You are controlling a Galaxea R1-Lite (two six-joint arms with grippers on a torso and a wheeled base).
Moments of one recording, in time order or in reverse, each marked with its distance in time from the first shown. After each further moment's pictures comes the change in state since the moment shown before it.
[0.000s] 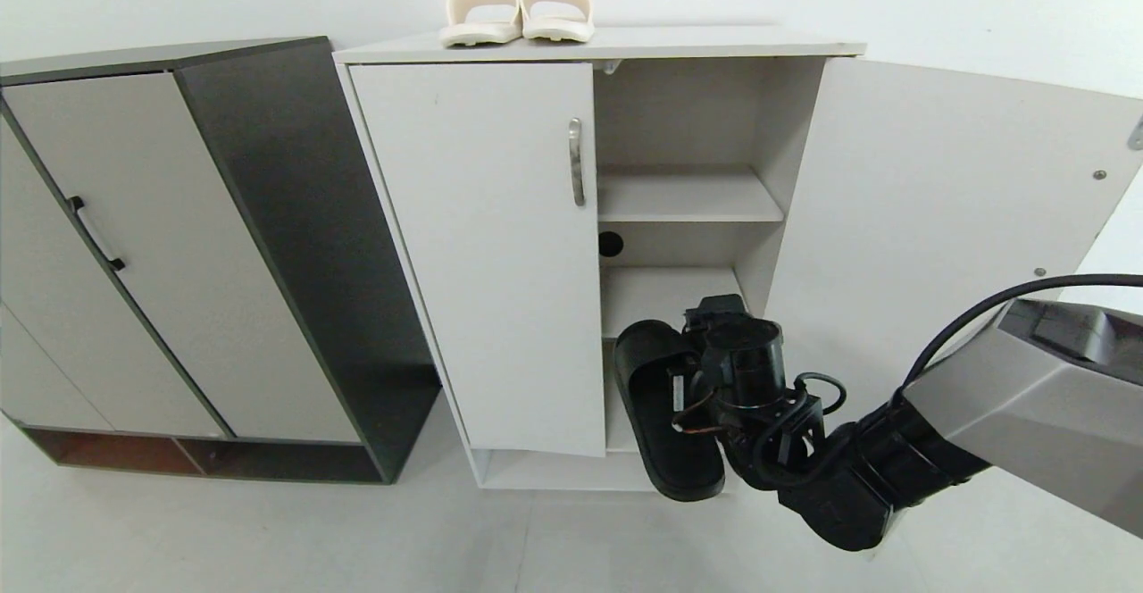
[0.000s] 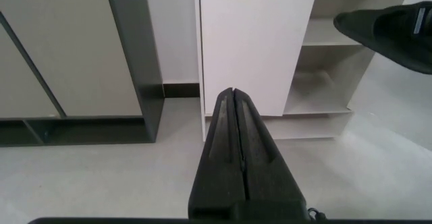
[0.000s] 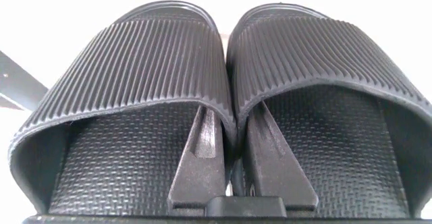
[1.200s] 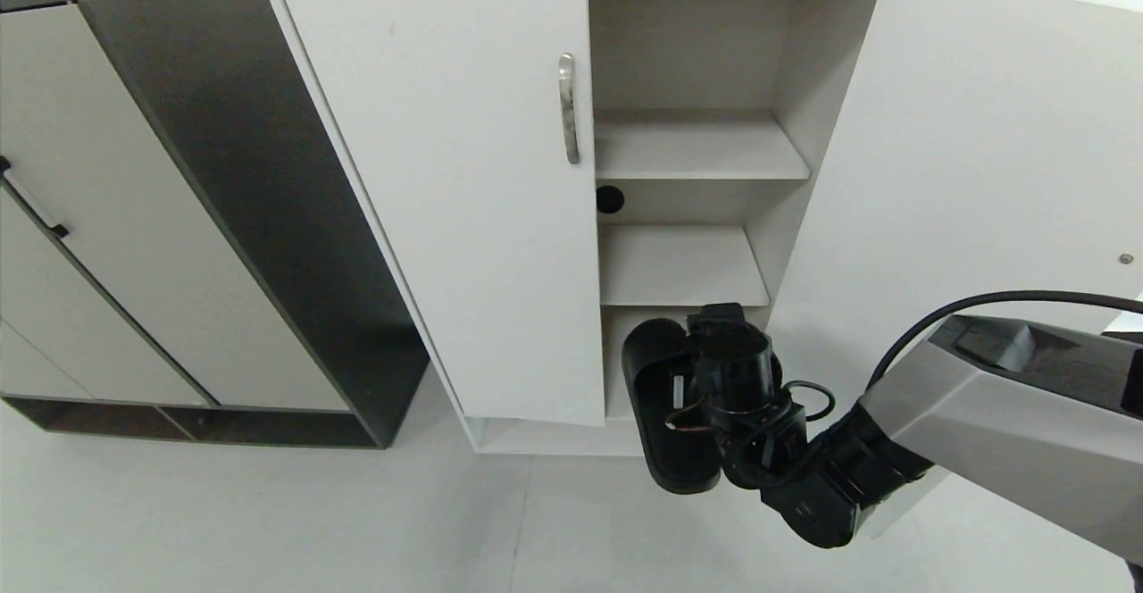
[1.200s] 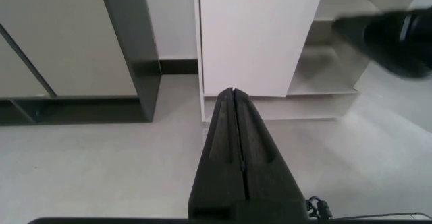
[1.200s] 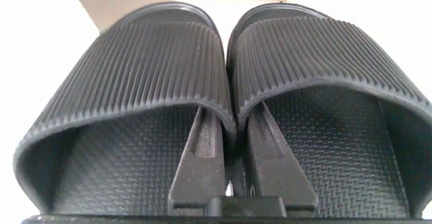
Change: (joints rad) left arm 0.000 0.000 0.000 0.000 0.000 0.000; right arm -0.014 0.089 -0.037 -0.121 -0.071 -0.011
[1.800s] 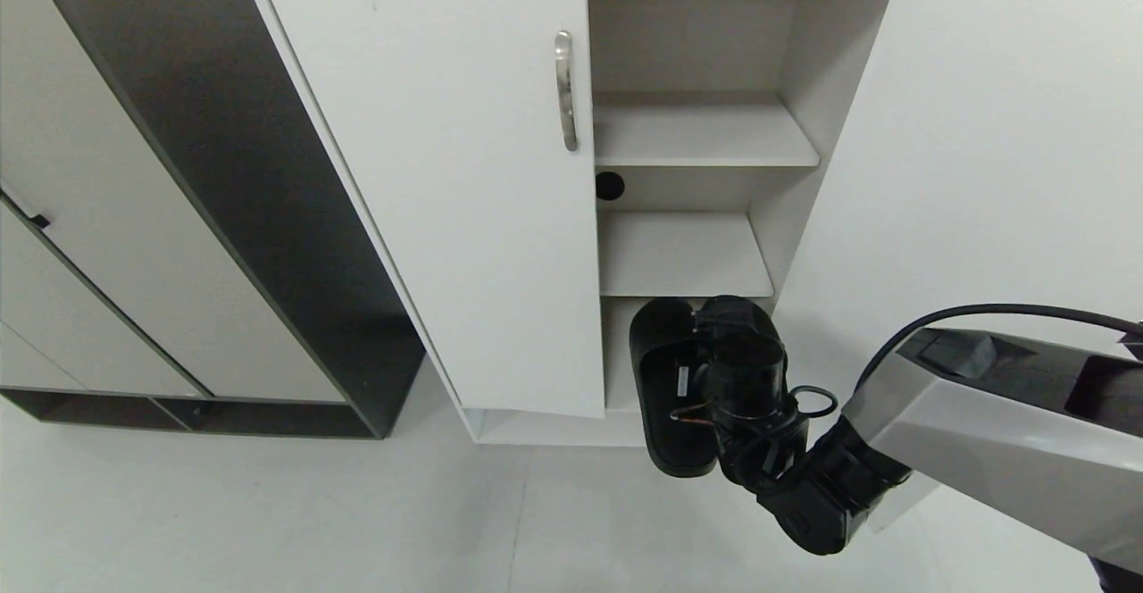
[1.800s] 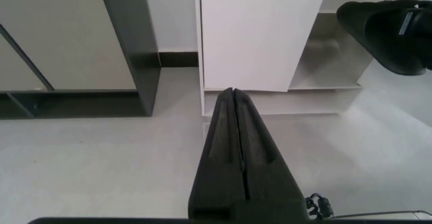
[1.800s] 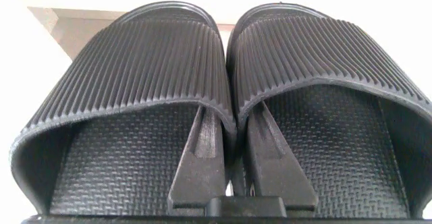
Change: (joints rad) left arm 0.000 0.000 0.000 0.000 0.001 -0.001; right arm -0.019 0.057 0.009 -0.192 -0.035 -0.074
